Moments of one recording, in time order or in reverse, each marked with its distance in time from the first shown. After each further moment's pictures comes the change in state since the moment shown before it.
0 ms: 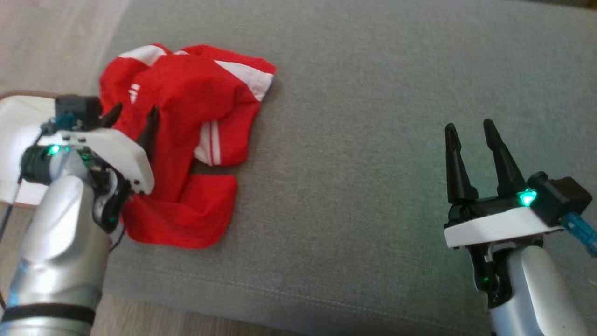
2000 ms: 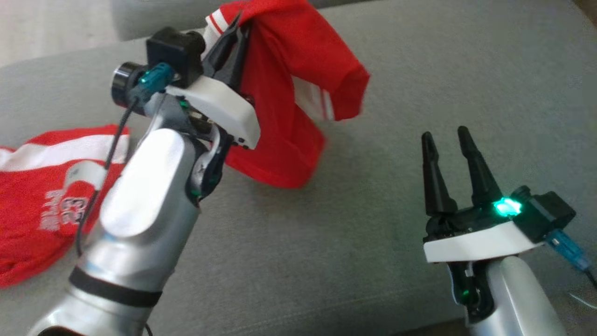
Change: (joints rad) left arm -0.112 -0.113 -0.293 -0.364 -0.078 0.206 -0.075; right arm 0.032 -0.001 0.104 -0.033 0.090 0.000 -0.071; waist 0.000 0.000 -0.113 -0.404
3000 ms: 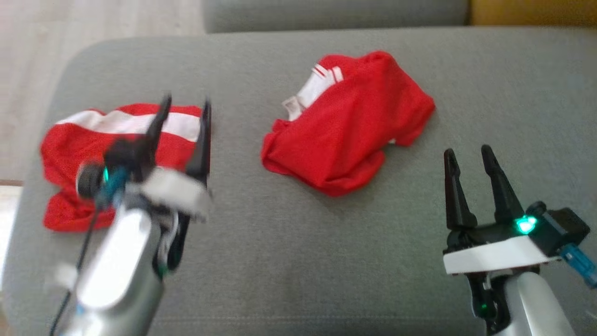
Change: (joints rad) left arm 0.249 0.094 0.050 0.050 -0.020 0.032 -0.243; right arm 0.058 0.000 -0.085 0.009 -0.068 0.000 0.009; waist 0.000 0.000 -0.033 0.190
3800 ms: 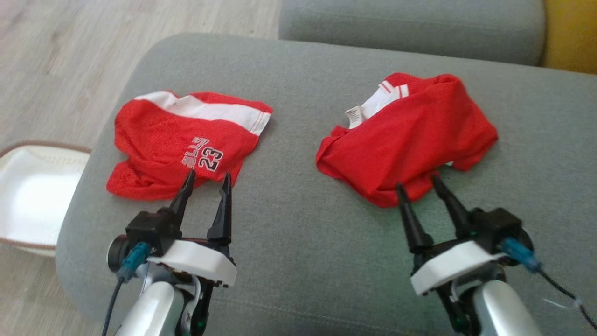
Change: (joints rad) left arm 0.318 -0.081 0.051 -0.158 0.030 0.010 -0.001; right arm 0.011 0.001 0.094 0.074 -0.093 0.000 0.136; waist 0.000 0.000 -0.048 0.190
